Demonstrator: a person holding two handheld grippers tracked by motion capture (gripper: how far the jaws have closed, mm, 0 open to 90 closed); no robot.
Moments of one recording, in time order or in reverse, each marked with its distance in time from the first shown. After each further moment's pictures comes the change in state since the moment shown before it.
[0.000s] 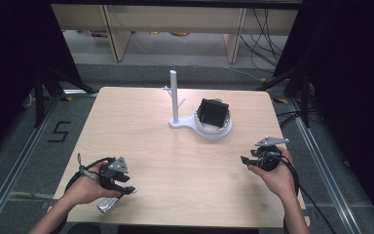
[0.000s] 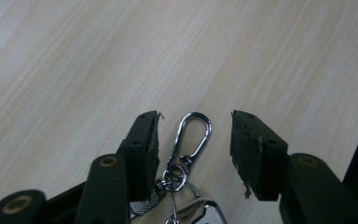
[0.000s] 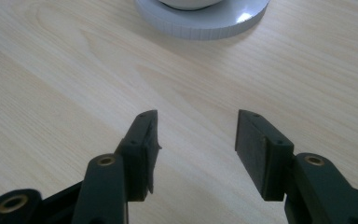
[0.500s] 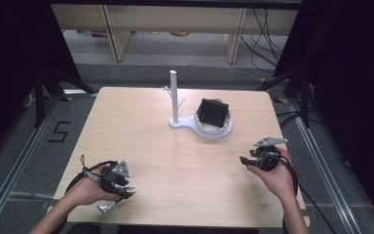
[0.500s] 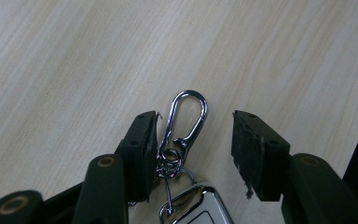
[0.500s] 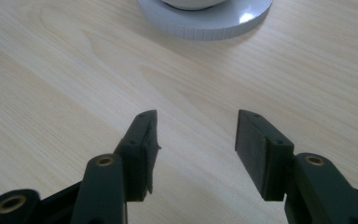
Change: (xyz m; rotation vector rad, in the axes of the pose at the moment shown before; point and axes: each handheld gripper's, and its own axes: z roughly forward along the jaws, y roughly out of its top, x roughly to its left) left arm -0.001 -0.005 0.008 0.061 -0.016 0.020; right arm 0.001 0.000 0.003 -0.013 0.002 -0.012
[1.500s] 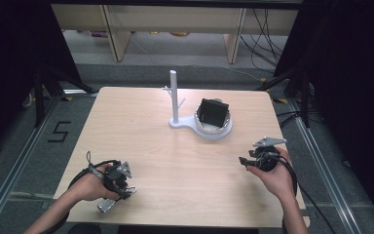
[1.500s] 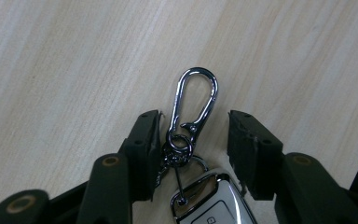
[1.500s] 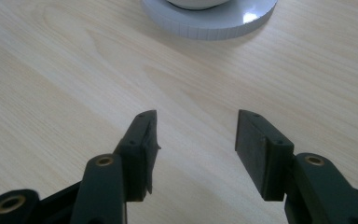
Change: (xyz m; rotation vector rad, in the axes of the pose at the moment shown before) left arm 0.009 0.003 0.008 0.130 -0.016 0.039; right arm 0.002 0.000 0.001 0.005 0.008 -0.005
